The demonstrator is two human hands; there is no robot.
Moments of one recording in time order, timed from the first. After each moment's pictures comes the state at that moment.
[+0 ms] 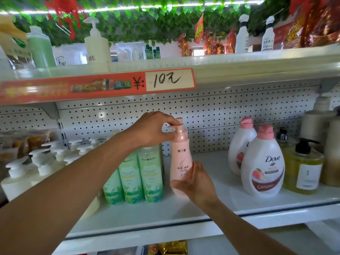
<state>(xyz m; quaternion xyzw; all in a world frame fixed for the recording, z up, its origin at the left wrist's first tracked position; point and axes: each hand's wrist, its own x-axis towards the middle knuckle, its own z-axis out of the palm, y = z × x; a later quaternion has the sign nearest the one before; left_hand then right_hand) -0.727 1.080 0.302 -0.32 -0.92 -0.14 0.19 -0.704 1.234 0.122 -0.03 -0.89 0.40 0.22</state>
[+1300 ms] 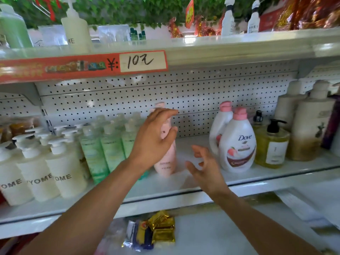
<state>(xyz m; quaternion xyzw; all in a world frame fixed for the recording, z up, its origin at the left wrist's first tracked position) -0.672 1.123 0.223 -0.37 -0.79 -0.37 0.32 -0.648 1.293 0.110 0.03 -0.84 0.47 0.28</state>
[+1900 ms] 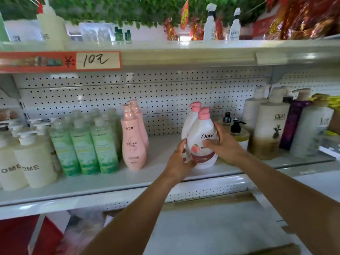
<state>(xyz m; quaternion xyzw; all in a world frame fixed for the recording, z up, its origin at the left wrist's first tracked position) -0.647 1.275 0.133 -0.23 -0.79 -0.57 -0.04 -0.623 1.449 0.182 -0.01 -0.89 0.43 0.17</state>
